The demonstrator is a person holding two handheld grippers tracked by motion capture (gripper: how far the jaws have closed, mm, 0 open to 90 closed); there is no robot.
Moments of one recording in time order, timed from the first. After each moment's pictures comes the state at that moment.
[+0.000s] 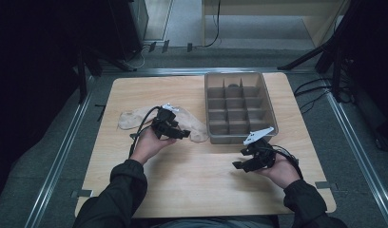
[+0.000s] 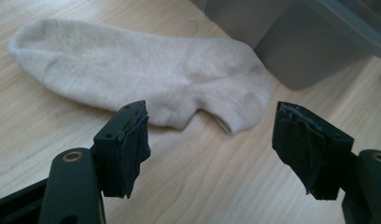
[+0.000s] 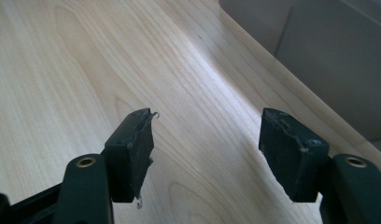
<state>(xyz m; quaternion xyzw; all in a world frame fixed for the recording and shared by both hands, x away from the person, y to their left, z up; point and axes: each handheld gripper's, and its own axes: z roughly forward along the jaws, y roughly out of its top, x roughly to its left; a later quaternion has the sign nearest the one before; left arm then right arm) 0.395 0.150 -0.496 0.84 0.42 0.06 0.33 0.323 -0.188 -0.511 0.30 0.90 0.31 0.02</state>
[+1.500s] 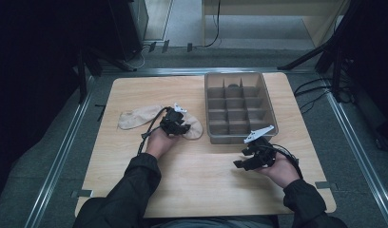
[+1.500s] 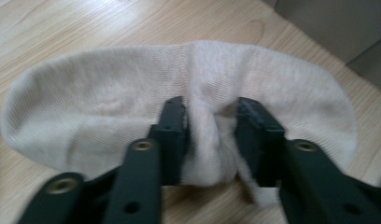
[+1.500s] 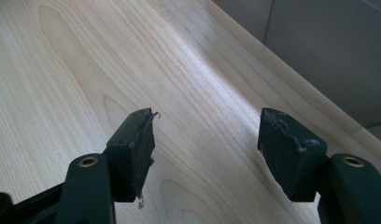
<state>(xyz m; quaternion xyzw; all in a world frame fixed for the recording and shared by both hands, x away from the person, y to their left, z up) 0.418 0.133 -0.534 0.84 0.43 0.15 0.30 0.328 -0.190 -0.514 0.32 0.90 0.30 0.01</state>
